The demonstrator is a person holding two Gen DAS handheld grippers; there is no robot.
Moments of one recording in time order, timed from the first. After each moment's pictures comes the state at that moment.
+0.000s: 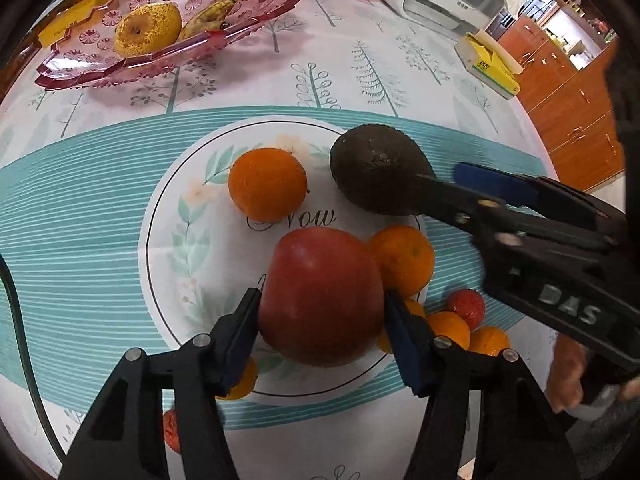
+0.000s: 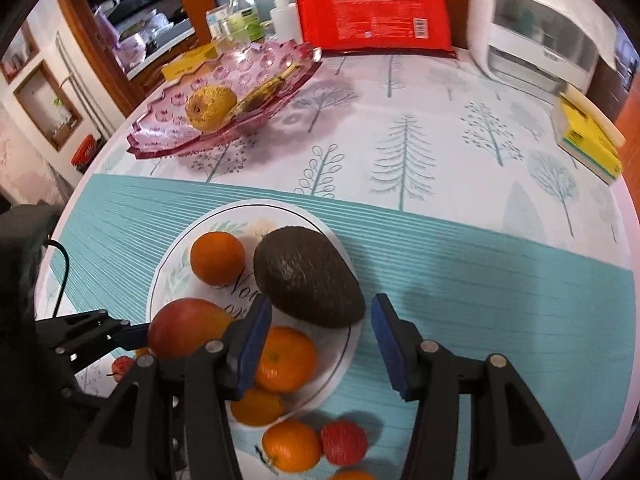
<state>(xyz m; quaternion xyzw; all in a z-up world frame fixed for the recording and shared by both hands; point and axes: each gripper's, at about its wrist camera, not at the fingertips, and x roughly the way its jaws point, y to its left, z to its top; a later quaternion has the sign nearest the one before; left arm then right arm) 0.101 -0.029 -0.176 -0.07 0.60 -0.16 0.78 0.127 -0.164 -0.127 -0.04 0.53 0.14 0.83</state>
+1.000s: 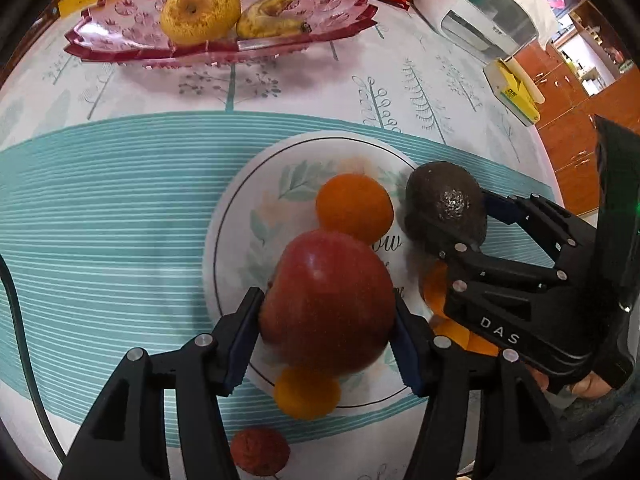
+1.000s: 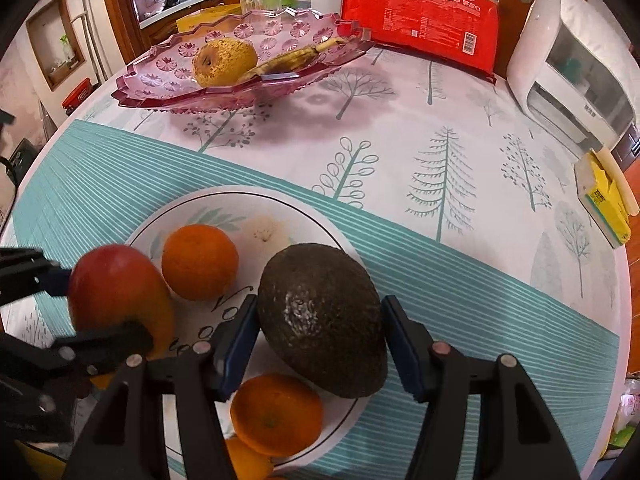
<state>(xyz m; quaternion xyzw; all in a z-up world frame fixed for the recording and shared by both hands) 0.126 0.026 -0.185 -0.10 0.61 -0.14 0.77 0.144 -0.124 -0.157 -0.14 0.53 0.13 0.83</state>
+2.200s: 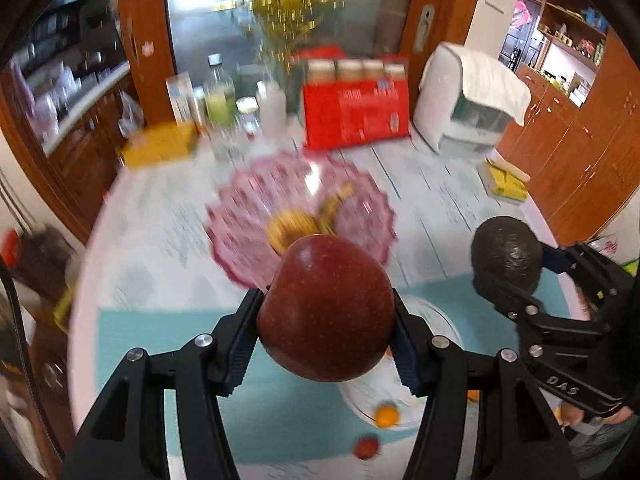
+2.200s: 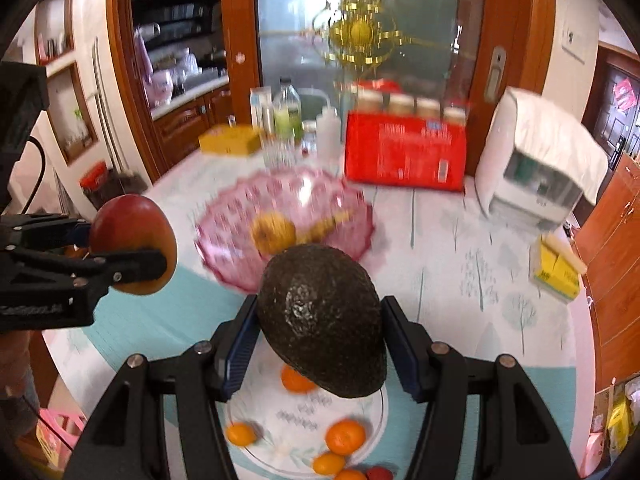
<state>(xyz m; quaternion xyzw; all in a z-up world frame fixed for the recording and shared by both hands) 0.157 0.113 0.037 0.00 0.46 -0.10 0.88 0.134 -0.071 0.036 -0.09 0.40 0.13 0.90</state>
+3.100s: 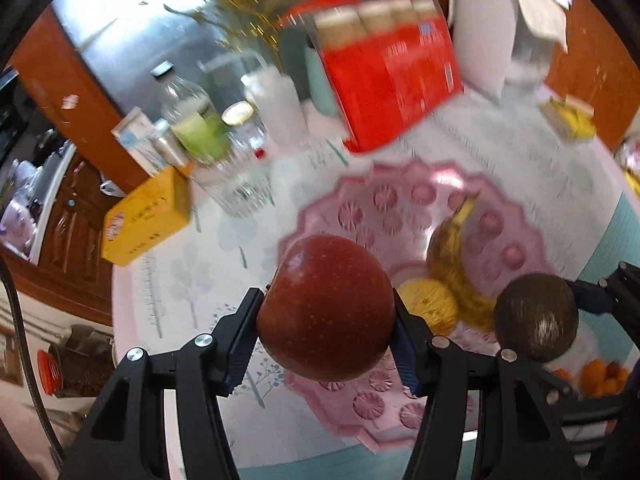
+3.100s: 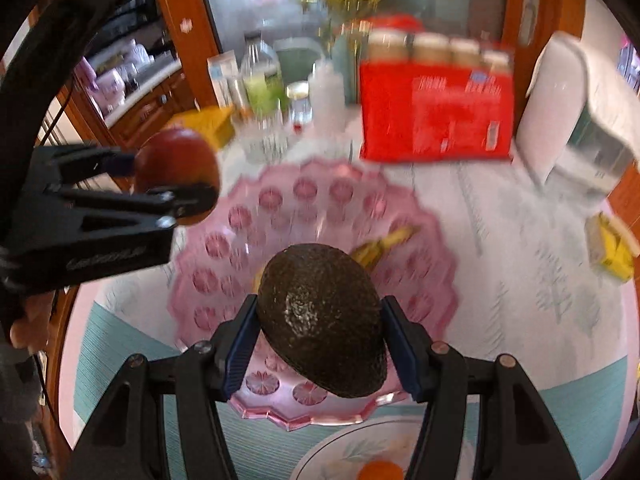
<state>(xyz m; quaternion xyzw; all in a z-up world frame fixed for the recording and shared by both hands) 0.376 0.139 -0.074 0.17 0.50 -0.15 0.83 0.274 0.009 -0.070 -0.02 0.51 0.08 0.86</state>
